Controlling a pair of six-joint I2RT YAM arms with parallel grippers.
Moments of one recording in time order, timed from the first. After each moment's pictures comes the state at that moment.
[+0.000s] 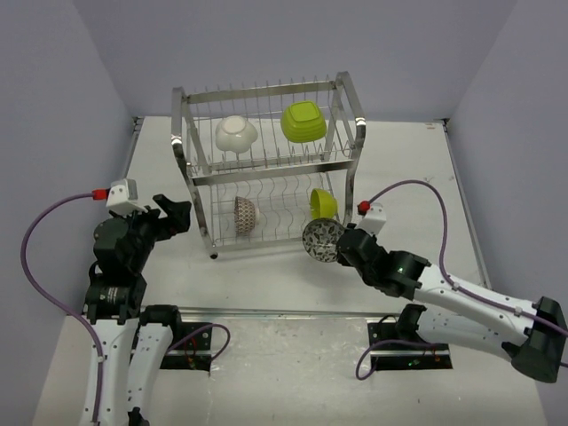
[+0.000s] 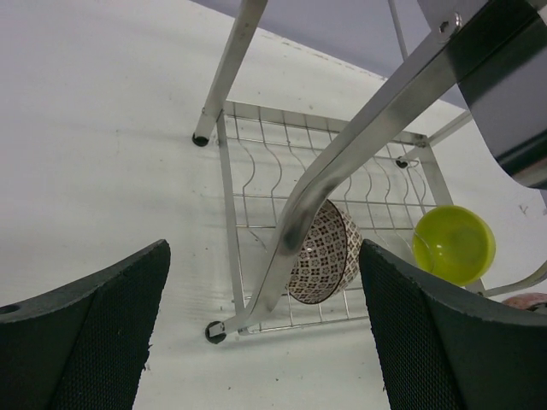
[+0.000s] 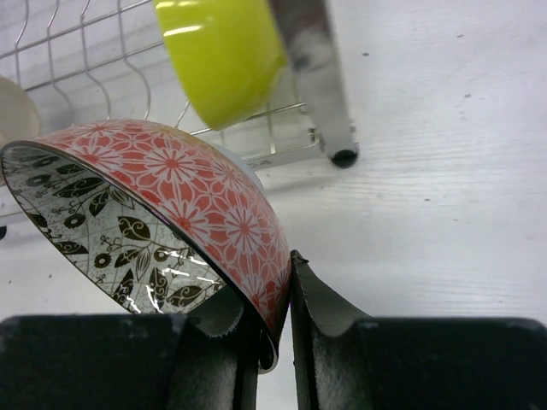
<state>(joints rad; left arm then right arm) 0.00 0.45 0.74 -0.49 0.11 -0.42 0.99 0.95 0.66 -0.48 0.63 0.88</state>
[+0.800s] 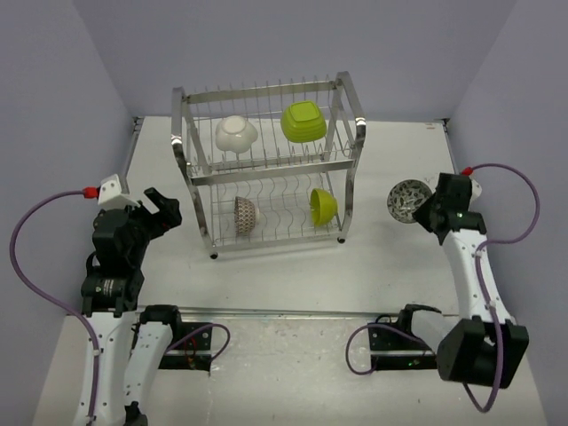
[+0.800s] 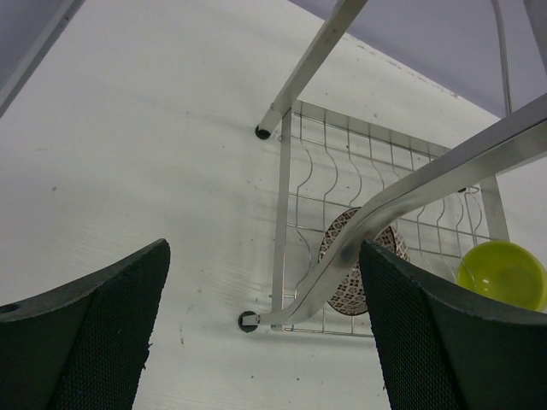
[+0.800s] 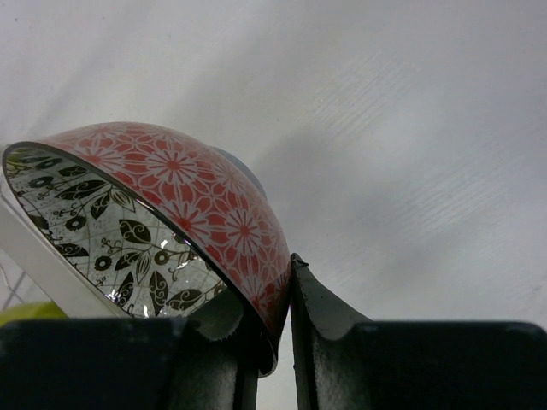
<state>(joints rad) 0.00 0.53 0.84 -0.62 -0.07 -0.44 -0.10 1.04 0.86 -0.66 0.17 0.63</state>
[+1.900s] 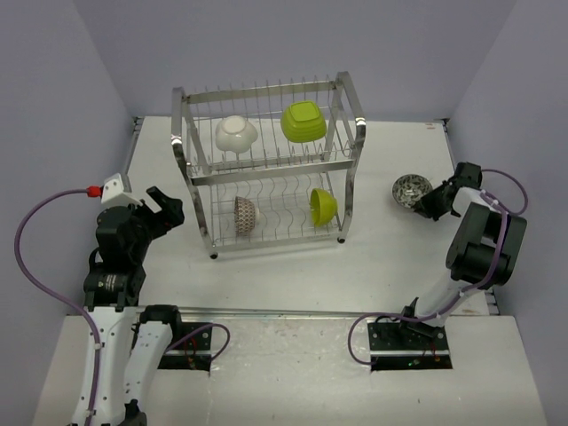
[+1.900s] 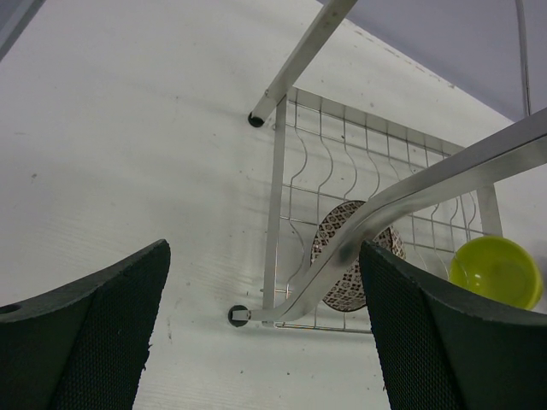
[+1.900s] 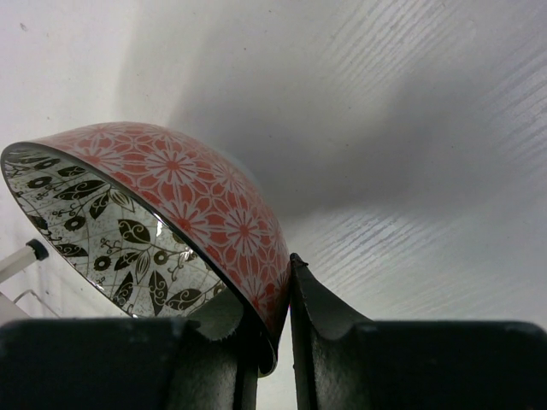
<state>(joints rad) 0.00 0.55 0.82 -0.61 -0.06 -0.48 -0.39 1.74 1.05 -0.36 -0.23 0.69</state>
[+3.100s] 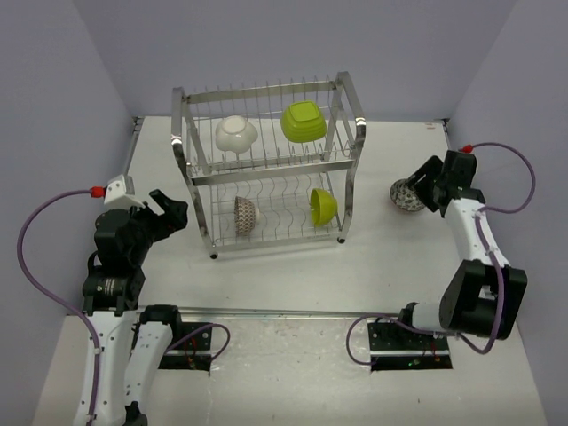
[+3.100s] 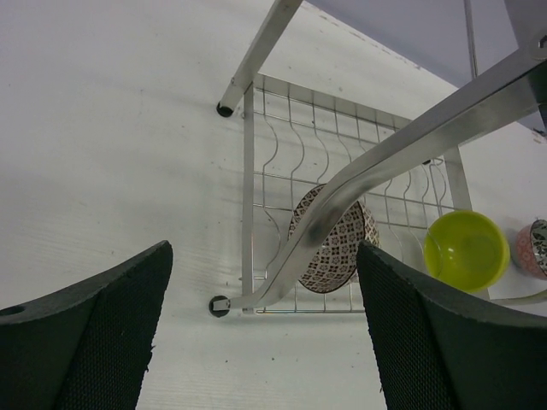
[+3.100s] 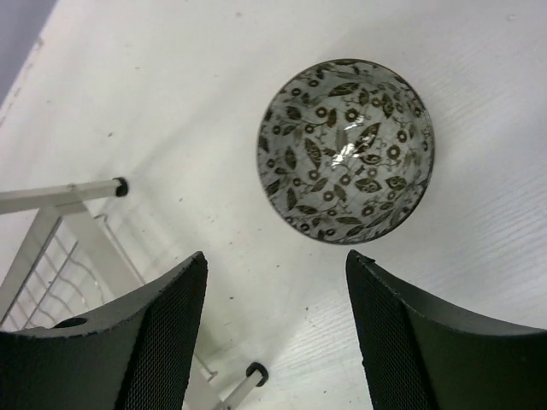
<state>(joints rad) 0.00 0.54 0.82 -0.62 0.03 -0.48 -0.23 1.39 1.01 -0.40 -0.07 0.64</state>
